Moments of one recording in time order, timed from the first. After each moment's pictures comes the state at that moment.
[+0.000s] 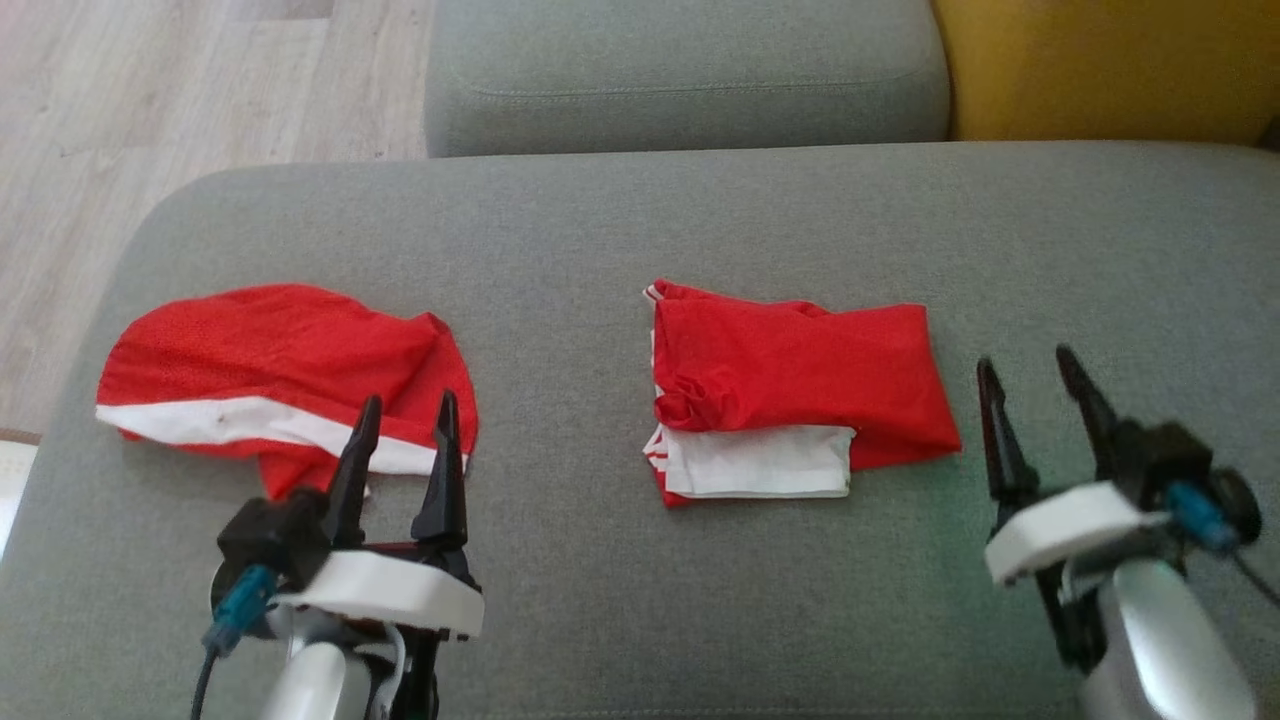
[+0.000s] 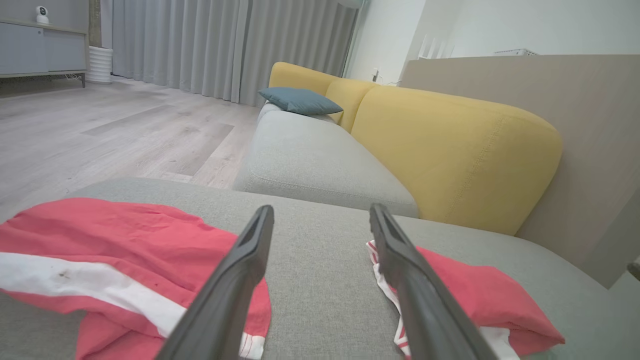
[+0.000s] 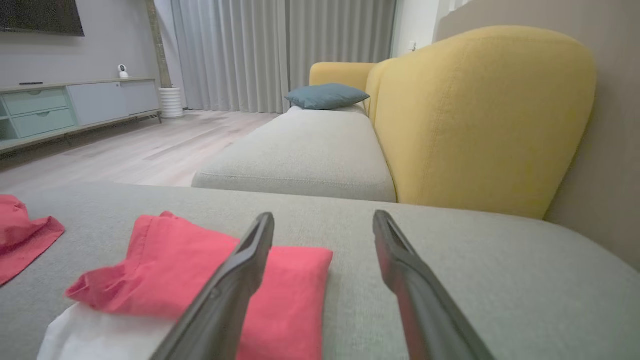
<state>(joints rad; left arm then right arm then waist) -0.05 0.05 -0.24 0.14 -0.33 0.04 -0.26 -0.25 -0.14 0.05 0.51 0.07 0.13 -0.25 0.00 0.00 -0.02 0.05</state>
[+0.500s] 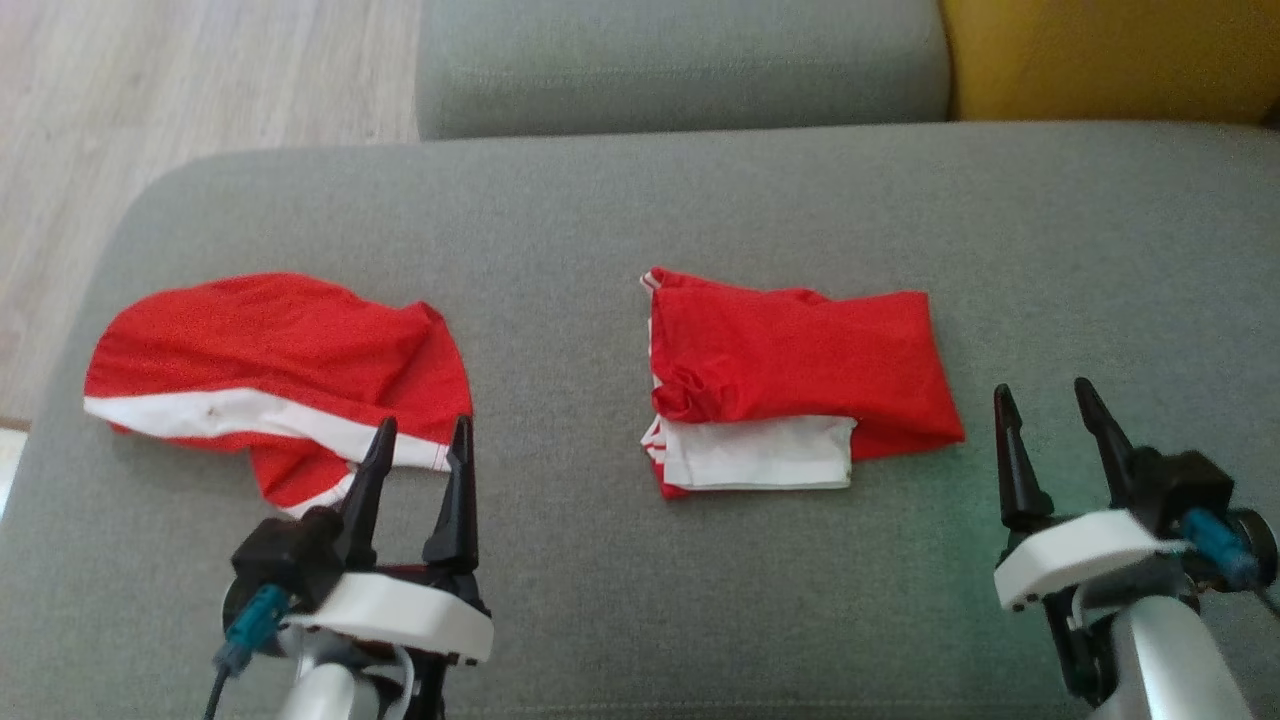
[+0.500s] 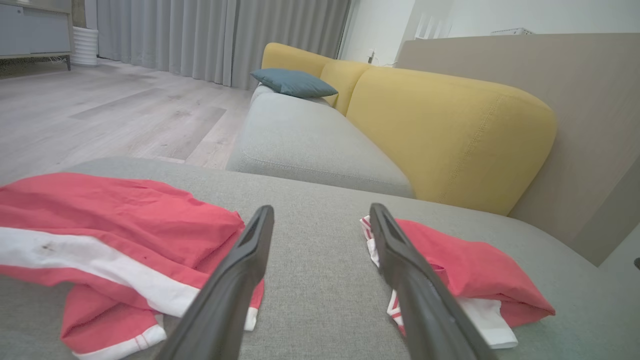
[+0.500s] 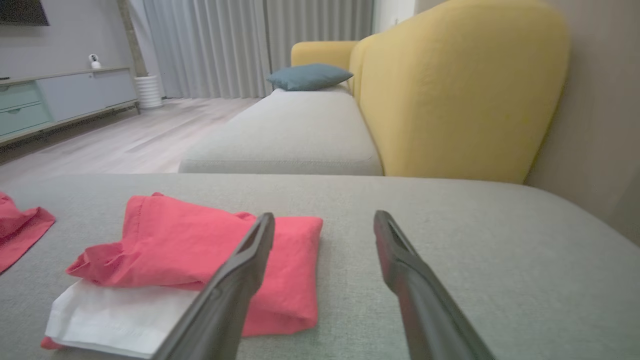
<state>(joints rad) 0.00 0.05 -0.25 0.13 -0.32 0.03 -0.26 -0.11 -0.06 -0.05 0.32 0.02 0.13 -0.15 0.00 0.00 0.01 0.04</state>
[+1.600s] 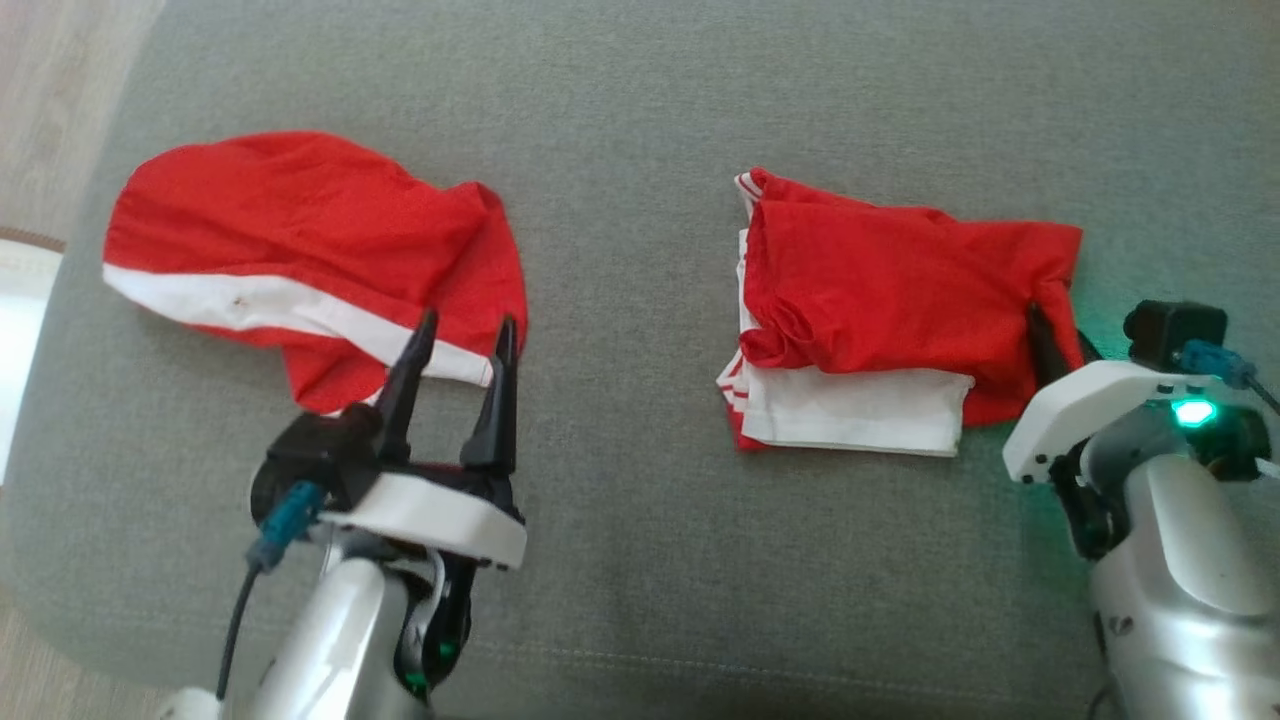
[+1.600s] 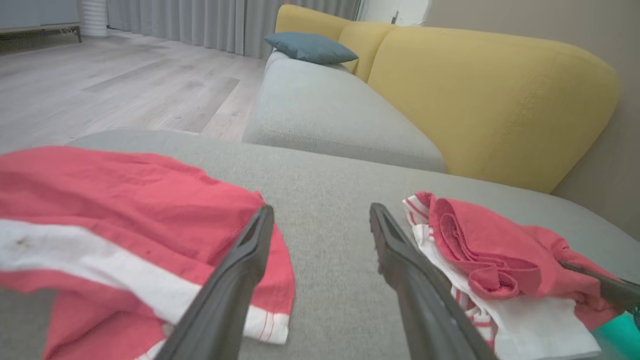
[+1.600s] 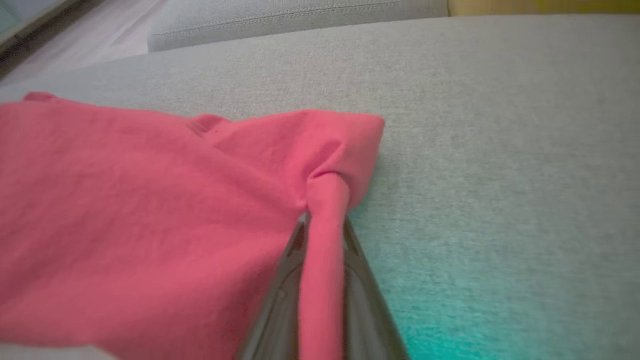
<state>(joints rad) -0.19 0.05 -0.33 0.18 -0.31 0.02 -0.26 -0.44 -0.09 -0.11 0.66 0.09 0.13 0.08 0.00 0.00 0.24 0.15</state>
